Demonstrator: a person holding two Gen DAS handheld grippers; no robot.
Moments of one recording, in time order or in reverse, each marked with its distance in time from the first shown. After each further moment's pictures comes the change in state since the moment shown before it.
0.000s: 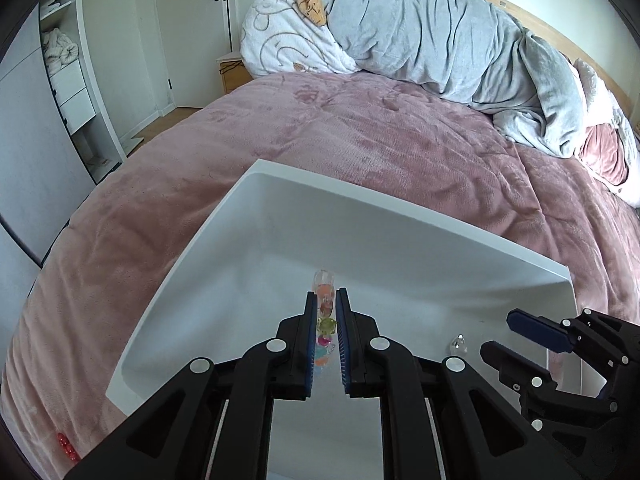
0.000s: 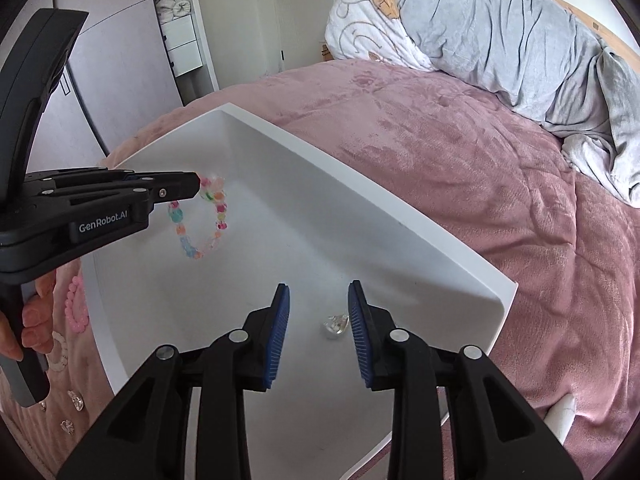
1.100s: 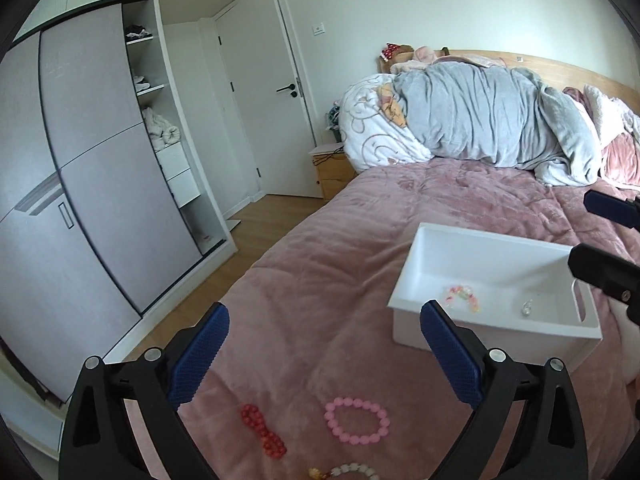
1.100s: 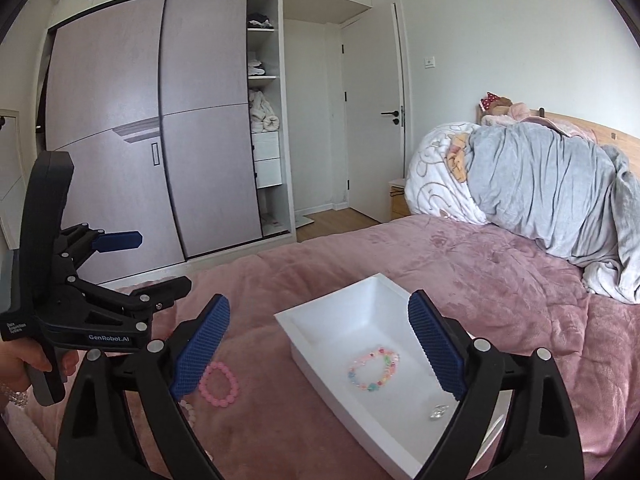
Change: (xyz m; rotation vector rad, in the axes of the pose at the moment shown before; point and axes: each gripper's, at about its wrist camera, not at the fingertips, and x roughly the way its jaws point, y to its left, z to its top) left arm -0.230 0.102 -0.105 0.040 -0.338 0.336; right arm -0.164 0.128 0.004 -0.145 -0.487 0.177
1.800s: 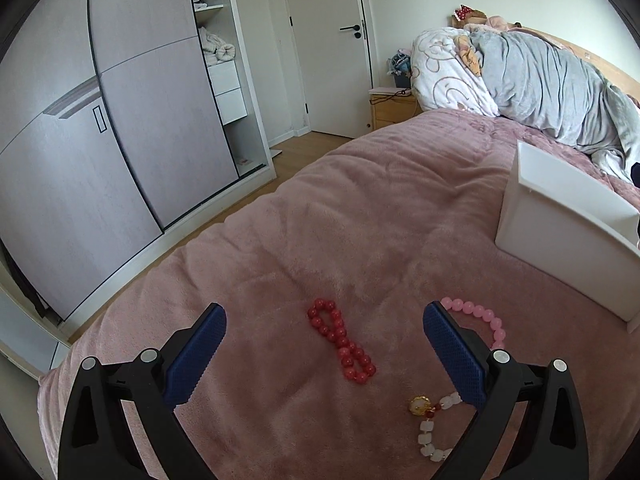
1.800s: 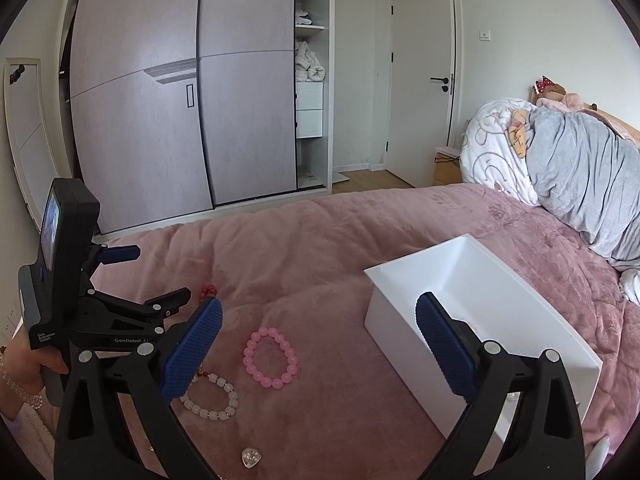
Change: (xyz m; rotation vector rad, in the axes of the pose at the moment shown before) left arm 0.070 0.089 -0.123 -0.179 0.199 0.071; right arm 0.078 0.089 -0.039 -0.109 0.172 0.081
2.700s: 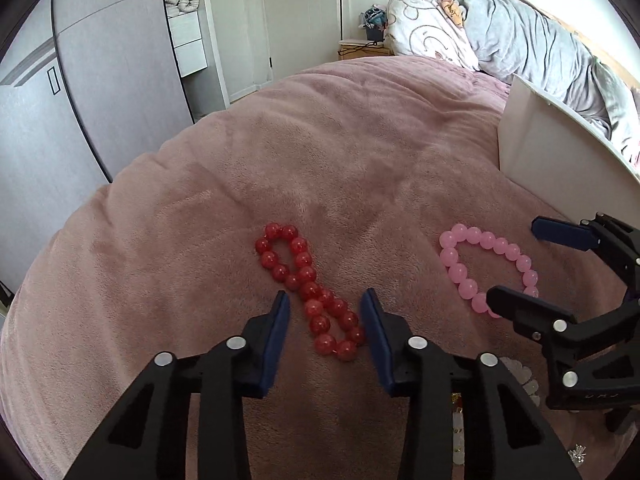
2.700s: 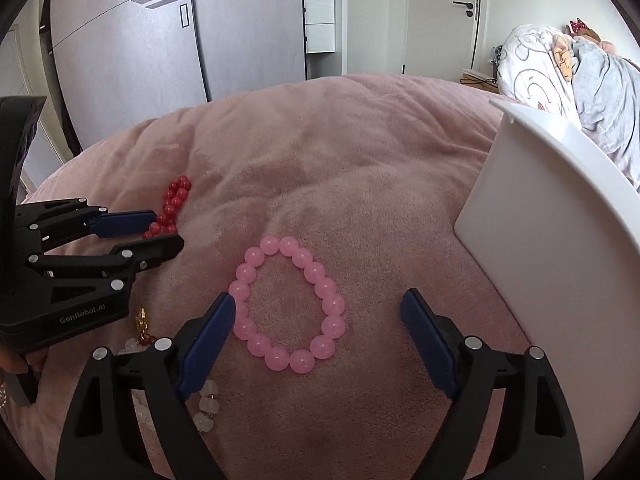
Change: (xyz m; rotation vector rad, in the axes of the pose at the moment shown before) left arm 0.081 -0.010 -0.038 0.007 0.154 -0.159; right arm 0.145 0.034 -0.077 0.007 0.272 0.038
